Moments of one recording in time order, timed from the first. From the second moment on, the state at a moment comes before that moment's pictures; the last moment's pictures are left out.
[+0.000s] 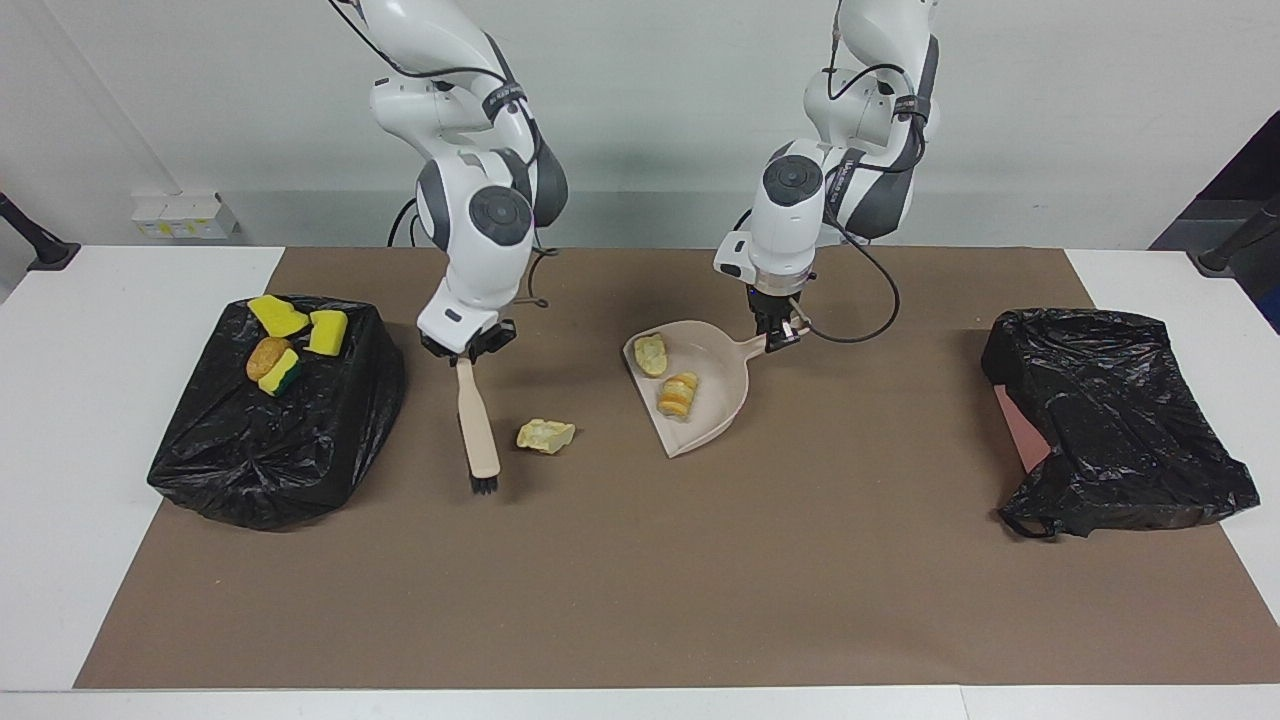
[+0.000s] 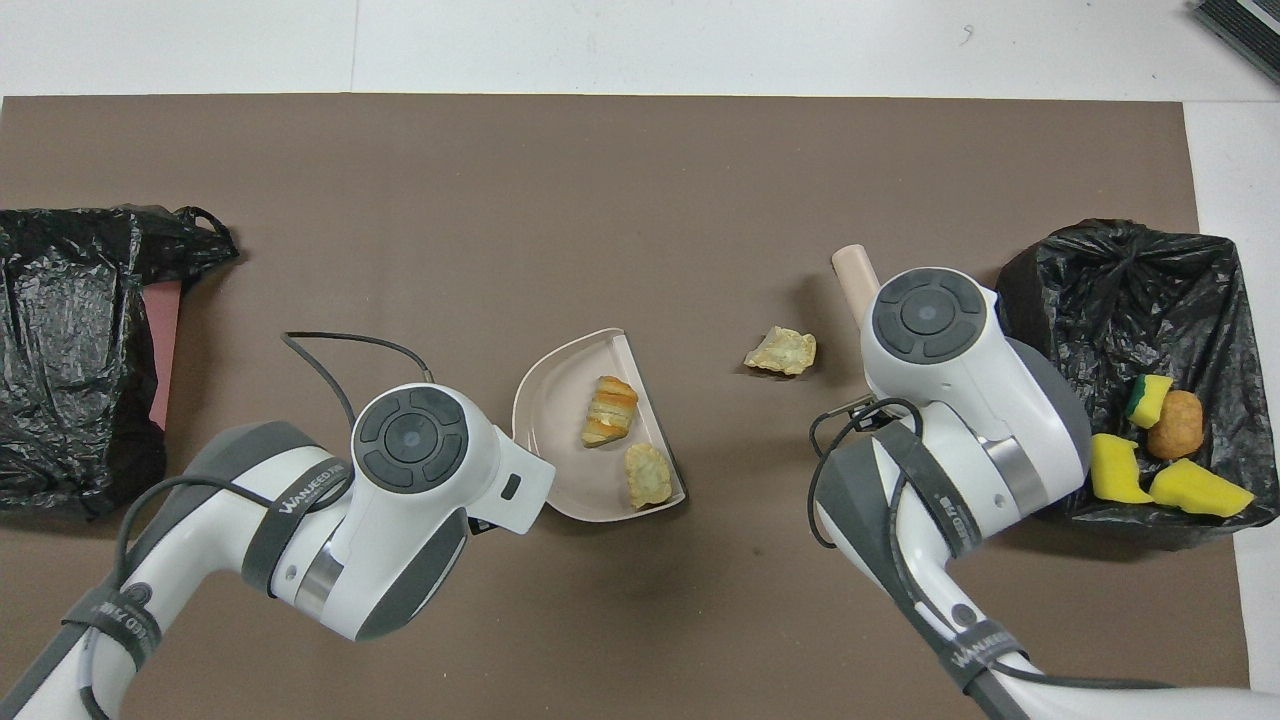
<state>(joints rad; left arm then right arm) -0.62 0.01 0.05 -2.20 0.06 2.13 0.69 0.11 0.16 0.22 -1.99 -0.36 1.88 0.14</state>
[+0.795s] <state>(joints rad) -0.62 0.02 0.05 -2.21 0.06 2.15 0.69 0.30 0.20 0.27 -1.99 0.19 1.89 0.08</state>
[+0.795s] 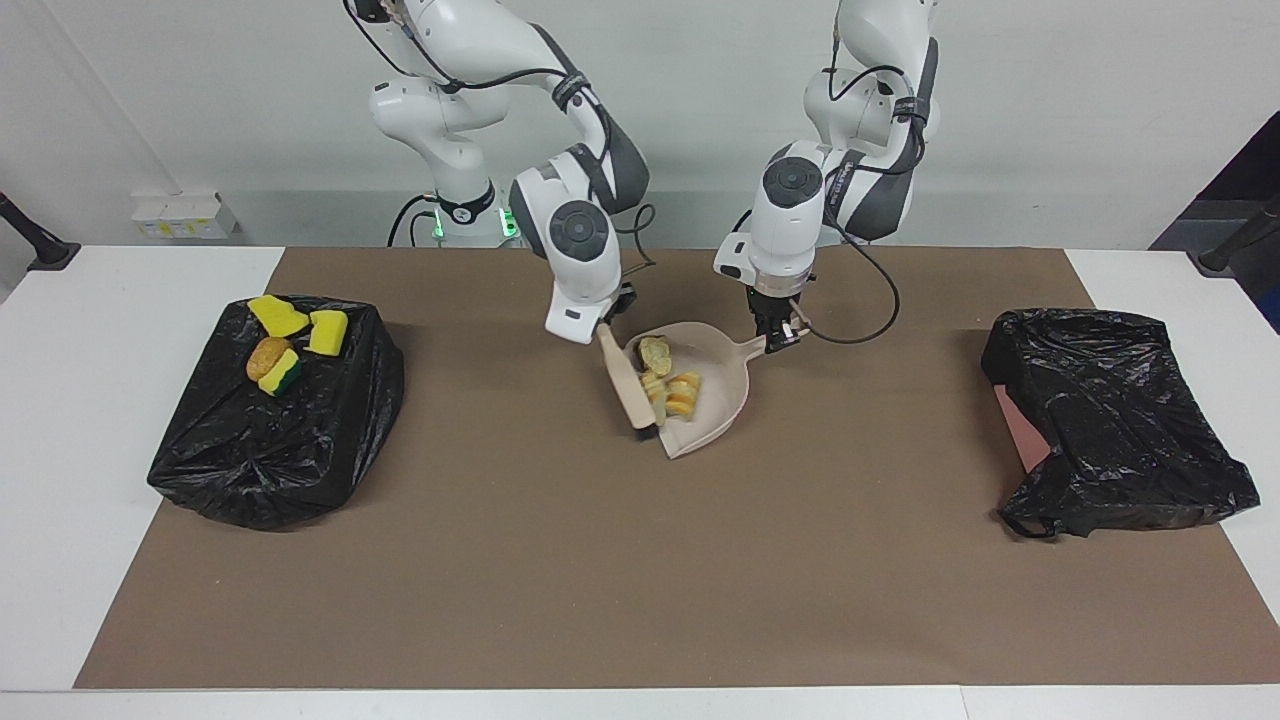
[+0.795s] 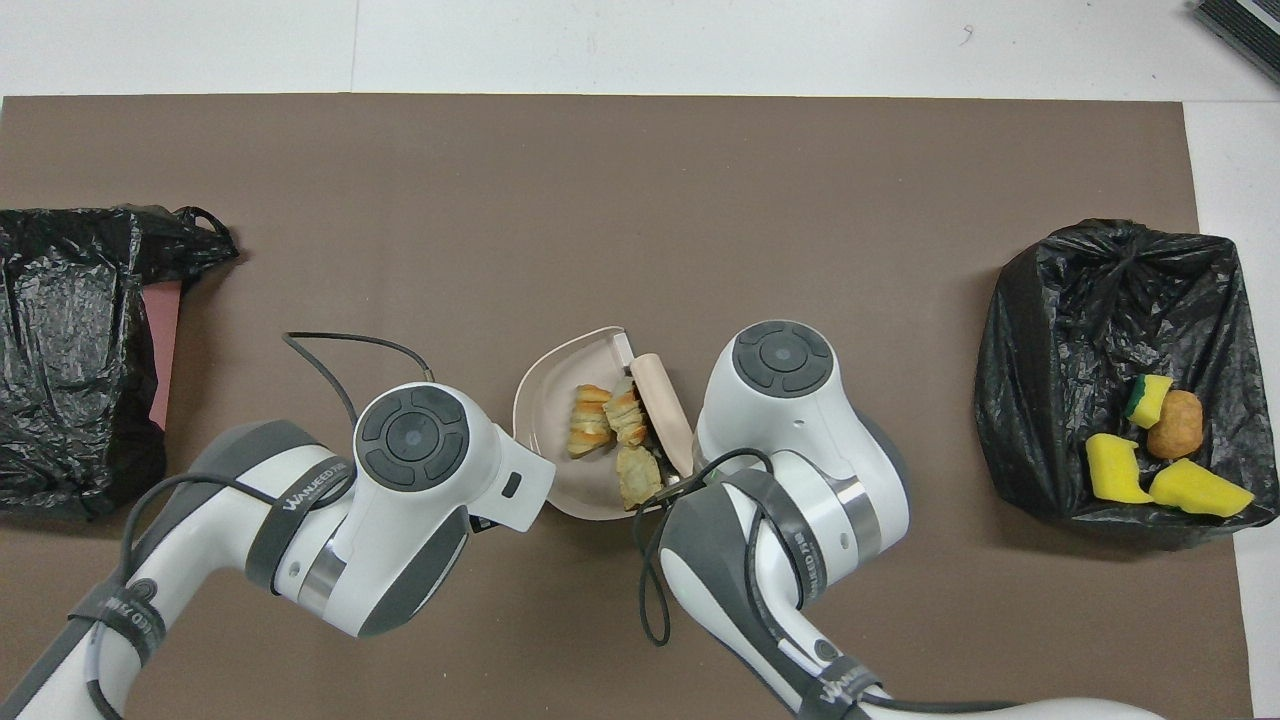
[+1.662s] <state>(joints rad) -0.53 0.06 0.07 -2.13 0.06 2.16 0.81 0.27 -0.04 0.27 -1.98 0.24 1.75 0.52</state>
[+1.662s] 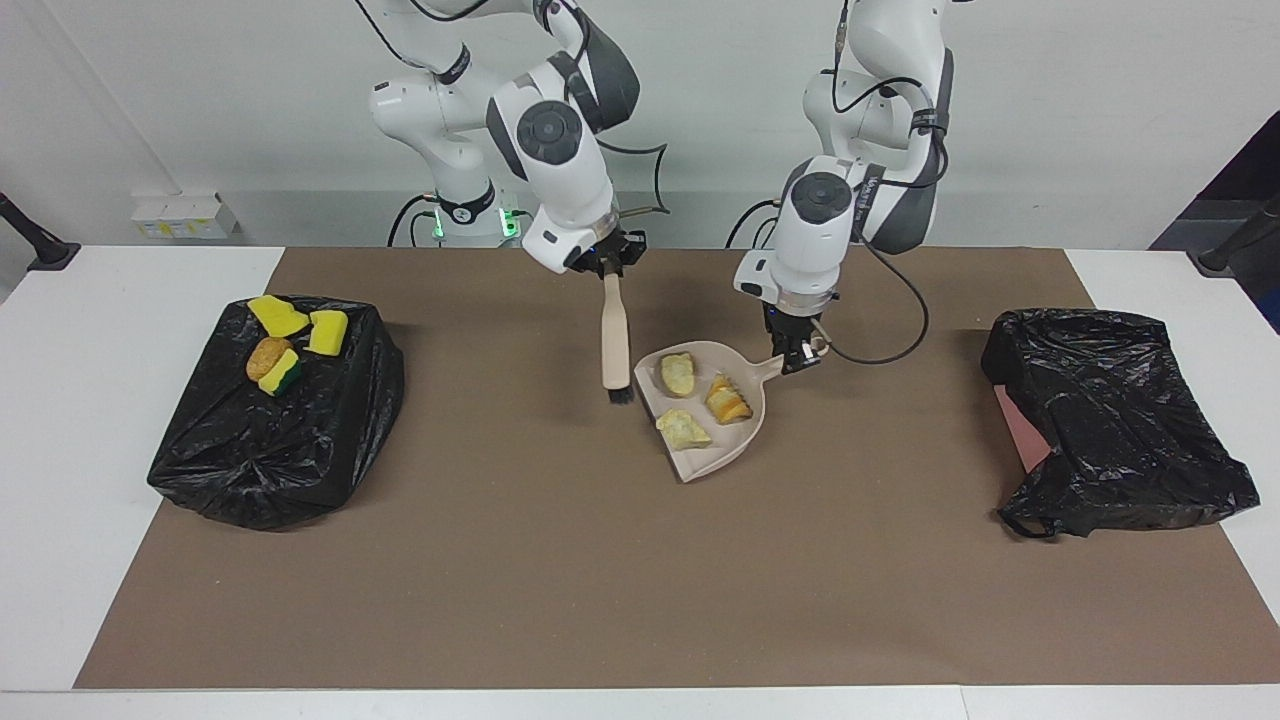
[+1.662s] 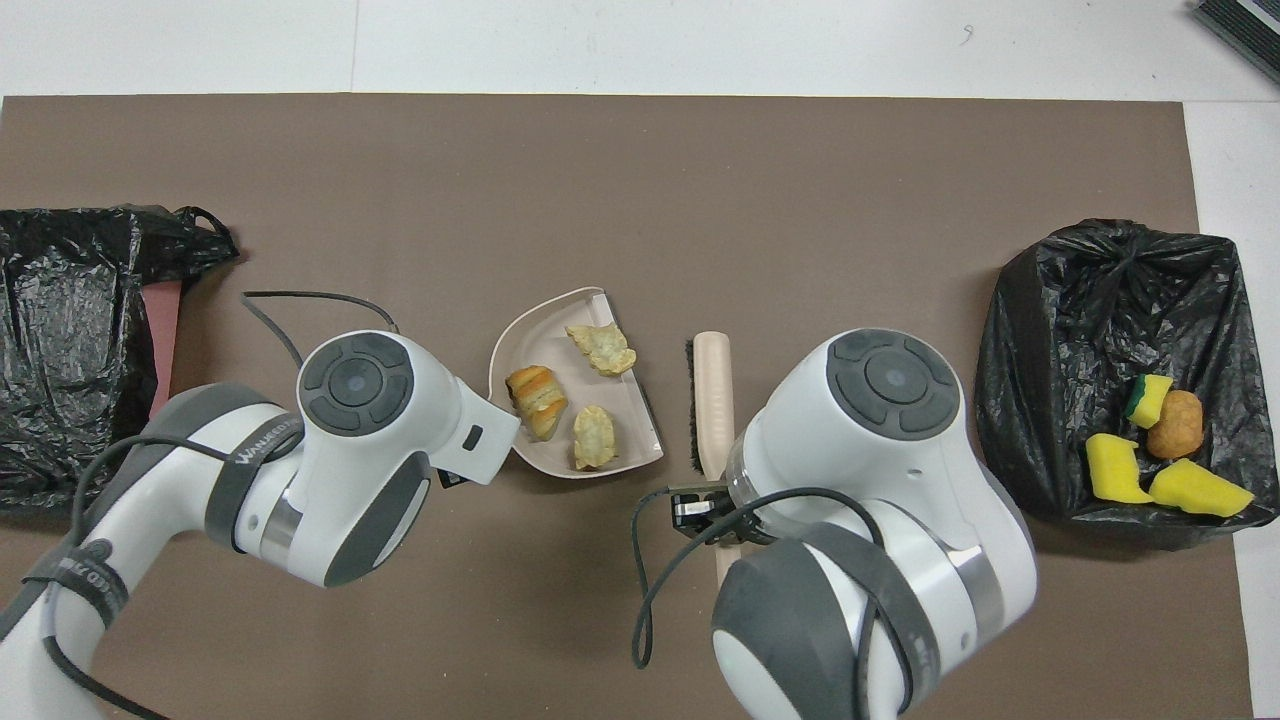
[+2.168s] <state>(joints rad) -0.43 0.06 0.07 -2.02 -0.02 2.03 0.97 0.44 -0.16 0.28 -2.20 0.24 1.78 0.64</state>
